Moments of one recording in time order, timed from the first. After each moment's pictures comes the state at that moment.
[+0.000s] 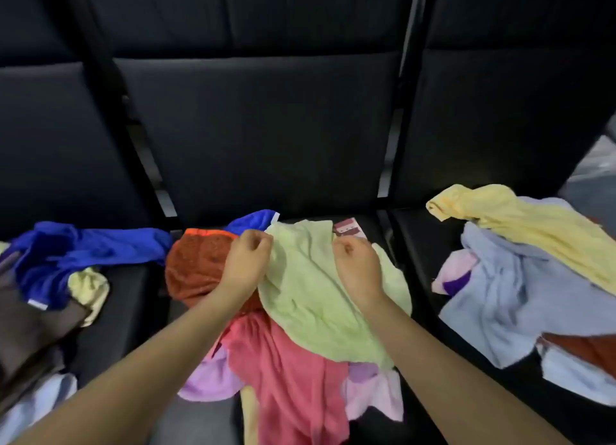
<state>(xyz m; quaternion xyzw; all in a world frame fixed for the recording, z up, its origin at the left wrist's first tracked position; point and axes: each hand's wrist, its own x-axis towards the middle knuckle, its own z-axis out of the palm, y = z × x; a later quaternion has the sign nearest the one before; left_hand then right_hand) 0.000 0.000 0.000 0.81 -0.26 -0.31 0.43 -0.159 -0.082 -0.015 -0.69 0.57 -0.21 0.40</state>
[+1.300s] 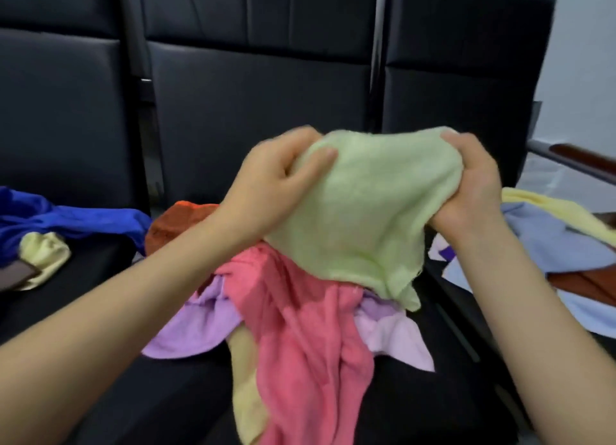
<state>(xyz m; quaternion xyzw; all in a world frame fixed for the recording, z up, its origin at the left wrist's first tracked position) -0.057 0.088 0.003 0.47 -0.69 0.04 0.55 -0.249 -0.016 0.014 -0.39 0.16 -0.54 0.73</state>
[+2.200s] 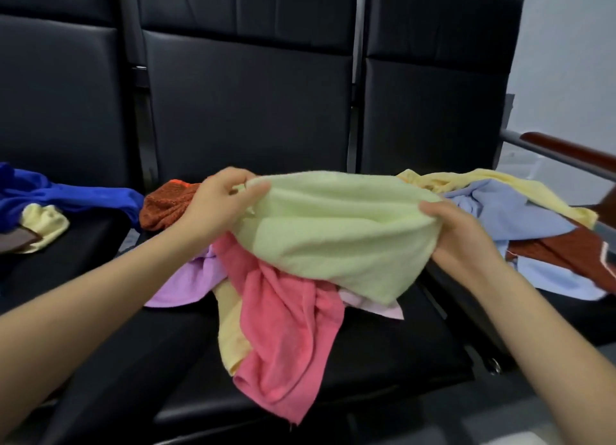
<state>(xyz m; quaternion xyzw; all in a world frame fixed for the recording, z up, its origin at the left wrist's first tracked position) -0.041 0.126 -0.070 0.63 -0.55 -0.10 0.53 -0.342 0.021 -0.066 -0.53 0.27 -0.44 0.67</state>
